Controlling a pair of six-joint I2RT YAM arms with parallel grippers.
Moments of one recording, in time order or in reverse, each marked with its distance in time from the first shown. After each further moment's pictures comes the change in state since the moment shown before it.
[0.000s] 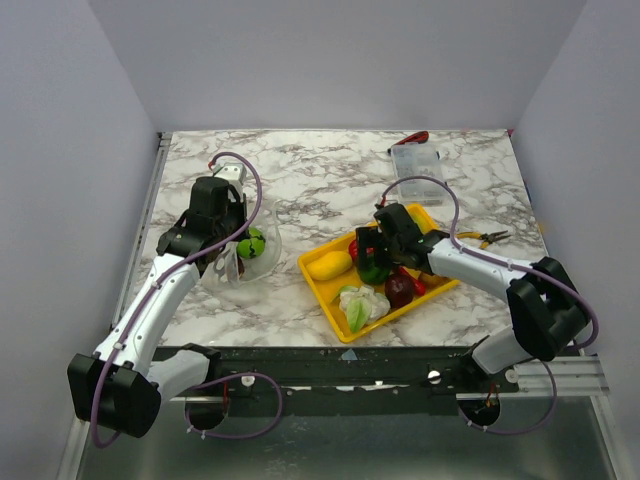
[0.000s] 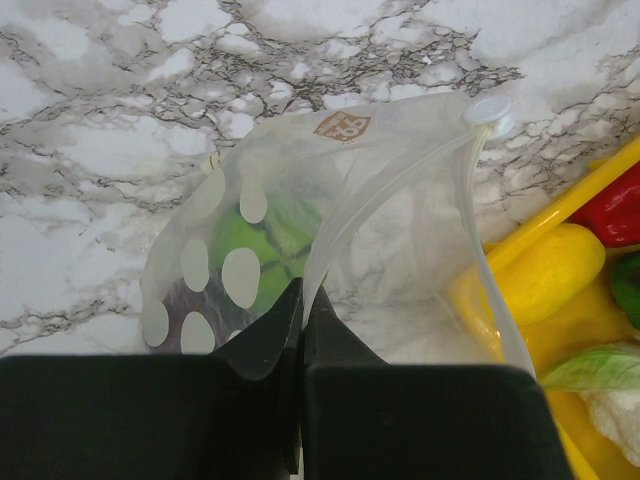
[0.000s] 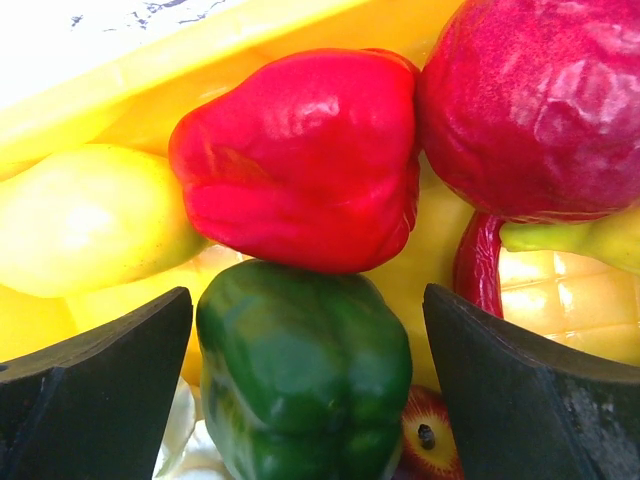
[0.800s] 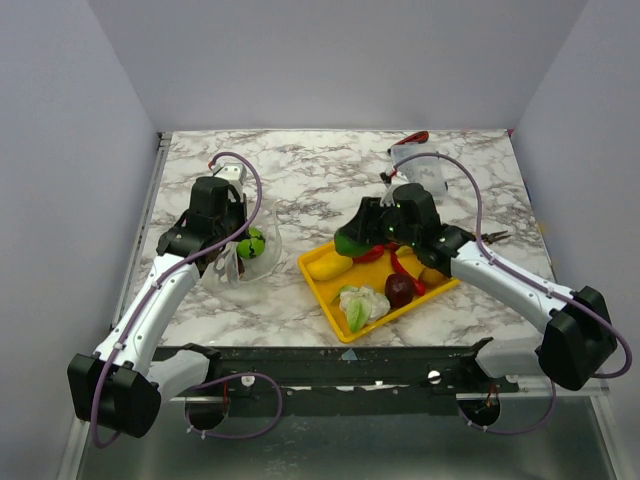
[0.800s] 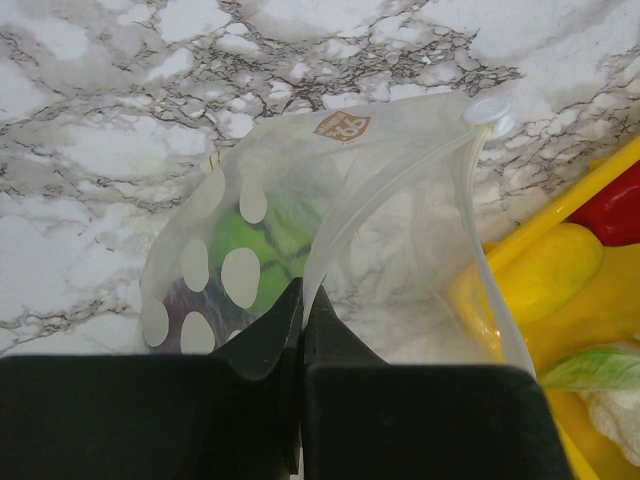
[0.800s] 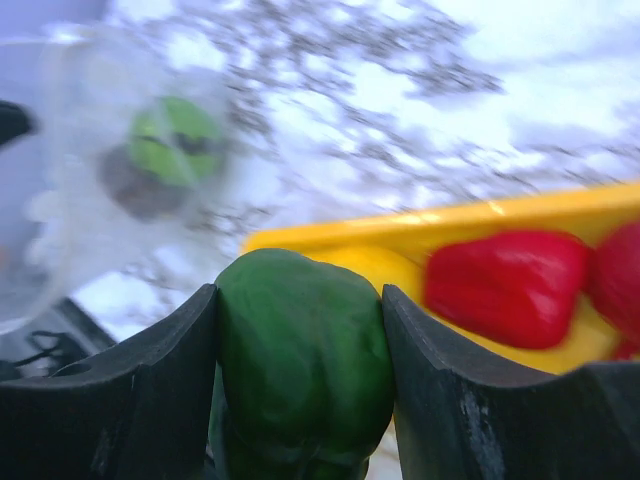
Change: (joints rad) left arm 0.000 0.000 0.000 0.000 0.002 0.000; right arm 0.006 -0.183 0.076 0.117 -0.160 0.041
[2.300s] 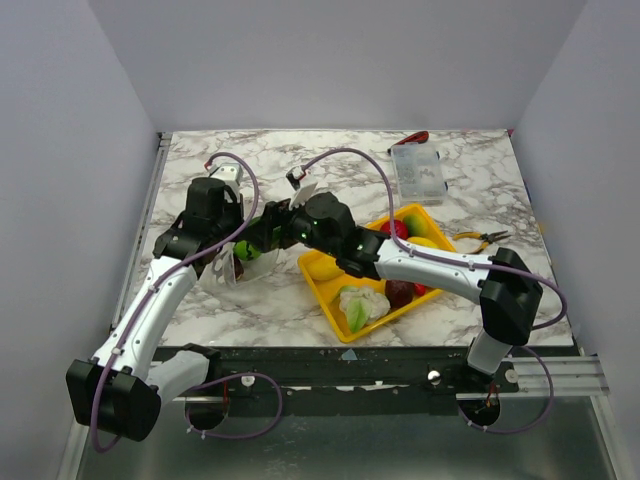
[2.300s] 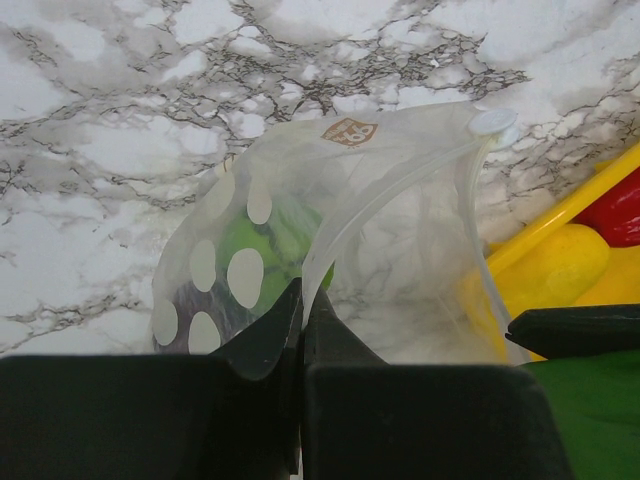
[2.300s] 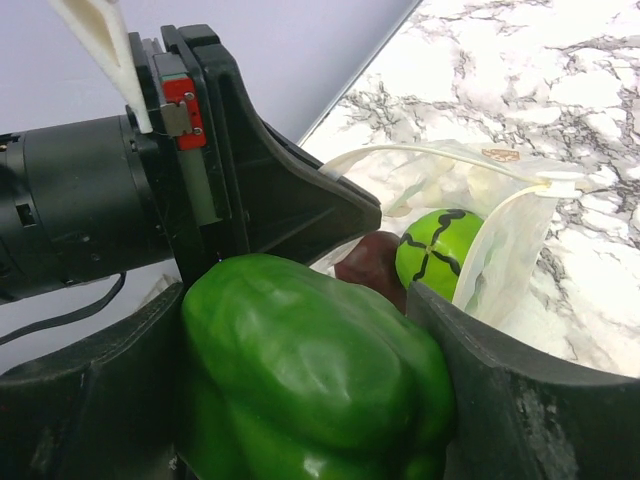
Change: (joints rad) left arm 0.009 -0.023 0.000 -0.013 0.007 0.010; right arm 0.401 0.397 0.363 0.407 0.121 0.050
